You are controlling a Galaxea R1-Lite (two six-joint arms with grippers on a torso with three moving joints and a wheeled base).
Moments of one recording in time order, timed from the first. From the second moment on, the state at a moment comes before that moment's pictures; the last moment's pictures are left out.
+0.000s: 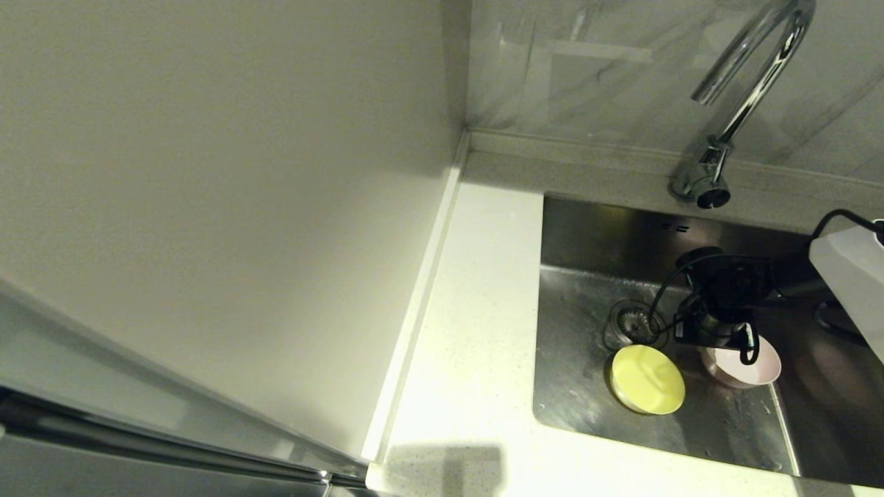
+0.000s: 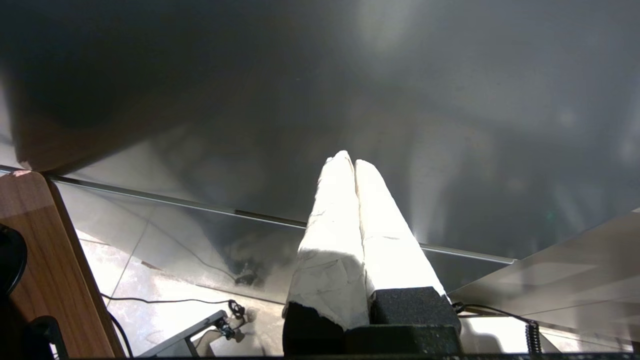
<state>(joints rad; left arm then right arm) 0.00 0.00 0.00 -0.01 0.00 -0.01 -0.11 2.40 -1.63 0.29 -0.39 0.24</state>
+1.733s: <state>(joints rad) 0.00 0.00 0.00 -0.01 0.00 -0.01 -0.39 1.54 -1.21 0.25 -0.14 -0.39</state>
